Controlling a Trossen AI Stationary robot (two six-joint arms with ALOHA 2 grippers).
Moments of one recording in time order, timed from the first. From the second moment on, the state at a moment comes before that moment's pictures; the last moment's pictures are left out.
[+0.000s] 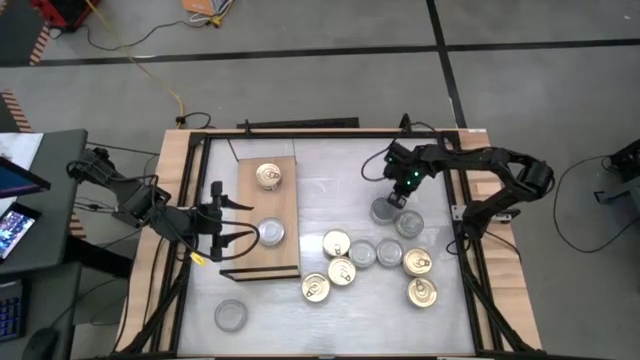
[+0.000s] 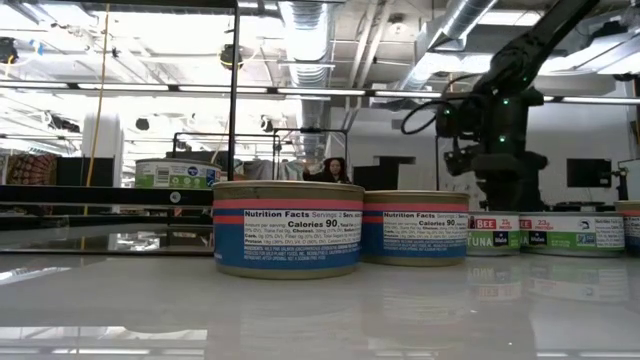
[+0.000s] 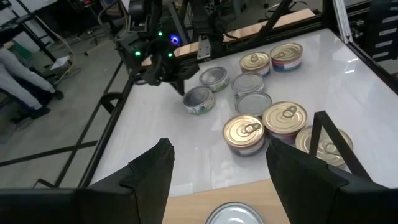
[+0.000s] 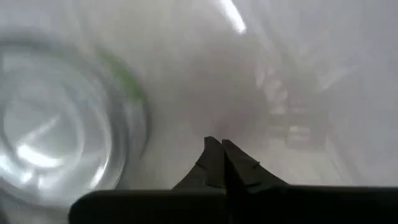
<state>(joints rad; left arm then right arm) -0.57 0.80 0.92 -0.53 -0.71 0.03 -0.61 1.48 0.74 -0.66 -0.09 -0.03</state>
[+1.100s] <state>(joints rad) -0.57 0.80 0.92 -0.53 -0.73 0.01 -0.45 1.38 0.83 -0.76 -0.05 0.03</state>
